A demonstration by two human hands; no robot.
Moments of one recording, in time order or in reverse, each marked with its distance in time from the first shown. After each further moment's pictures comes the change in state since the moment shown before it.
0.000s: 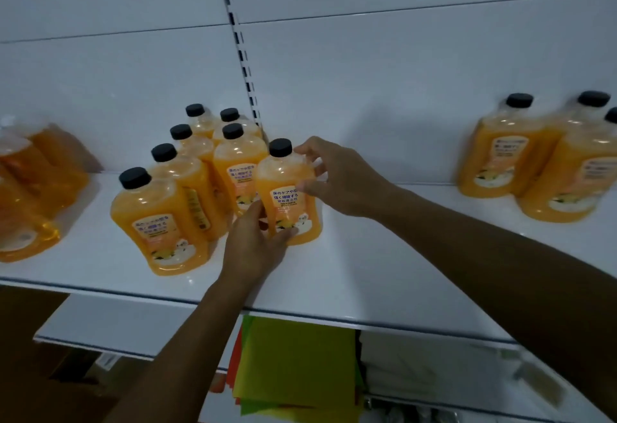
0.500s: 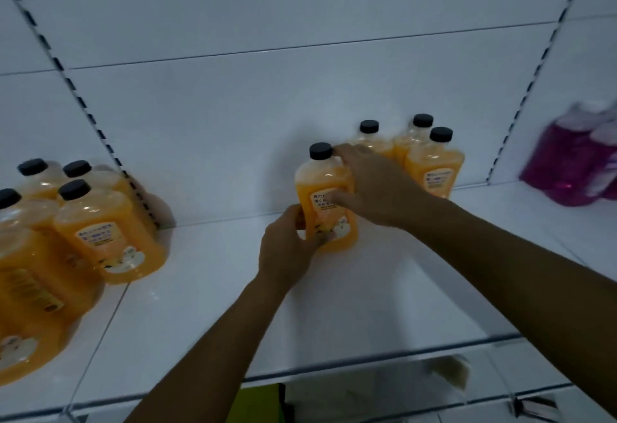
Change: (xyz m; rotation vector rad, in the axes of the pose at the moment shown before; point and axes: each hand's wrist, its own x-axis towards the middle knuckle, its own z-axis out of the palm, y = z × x) left_hand 0.024 0.124 0.168 -0.134 -0.269 0.157; right_hand -0.102 0.086 -0.144 -0.459 0.183 0.280
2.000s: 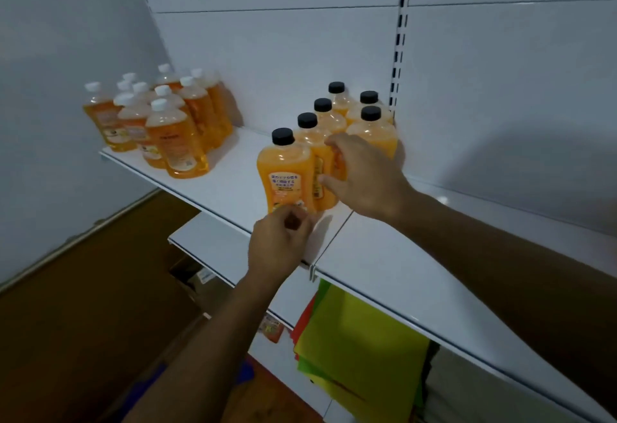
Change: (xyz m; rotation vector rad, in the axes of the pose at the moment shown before) left_hand -0.167 -0.111 -0.231 0.353 0.607 -0.431; right_hand 0.043 -0.275 0.137 0.355 -0.174 -0.532
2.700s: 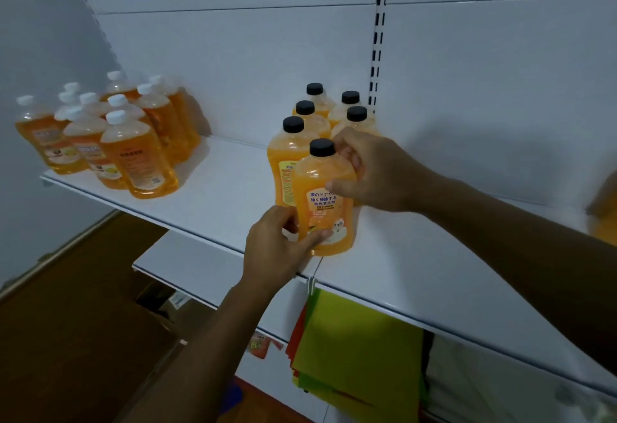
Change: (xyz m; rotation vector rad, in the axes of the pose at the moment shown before) left_hand 0.021 -0.017 0.000 -0.114 -0.113 0.227; right_hand 0.002 0.011 -0.020 0.102 -0.082 -0.043
